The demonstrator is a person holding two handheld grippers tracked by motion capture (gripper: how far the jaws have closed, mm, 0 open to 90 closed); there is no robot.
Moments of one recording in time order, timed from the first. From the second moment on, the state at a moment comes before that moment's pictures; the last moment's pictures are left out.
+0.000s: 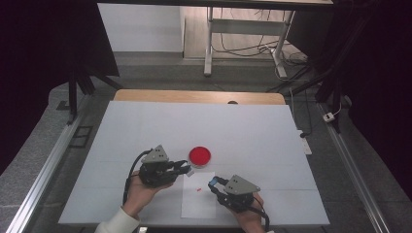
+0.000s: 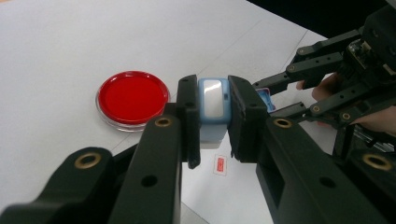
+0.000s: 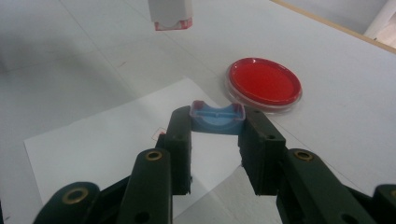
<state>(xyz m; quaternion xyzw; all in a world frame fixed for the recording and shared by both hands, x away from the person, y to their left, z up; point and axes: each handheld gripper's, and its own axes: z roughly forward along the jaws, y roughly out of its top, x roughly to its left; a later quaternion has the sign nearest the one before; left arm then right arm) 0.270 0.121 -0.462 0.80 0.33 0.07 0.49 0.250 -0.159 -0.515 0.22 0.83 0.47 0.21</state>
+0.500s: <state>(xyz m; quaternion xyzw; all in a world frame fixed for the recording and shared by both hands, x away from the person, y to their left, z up) 0.269 0.120 -0.461 0.80 0.32 0.07 0.49 0.249 -0.140 -0.520 0.20 0.84 0.46 0.21</state>
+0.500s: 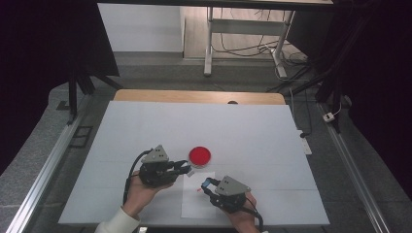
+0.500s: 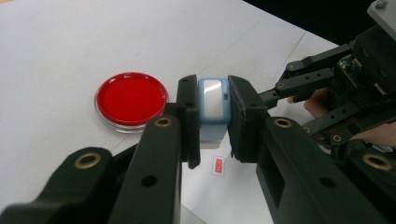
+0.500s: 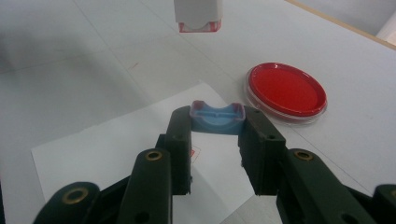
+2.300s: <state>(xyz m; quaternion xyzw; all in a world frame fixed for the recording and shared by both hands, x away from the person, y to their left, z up) 0.259 0.082 -0.469 0.79 0.33 0.05 0.52 0.248 -0.140 -0.521 0.21 0.83 0.46 0.24</state>
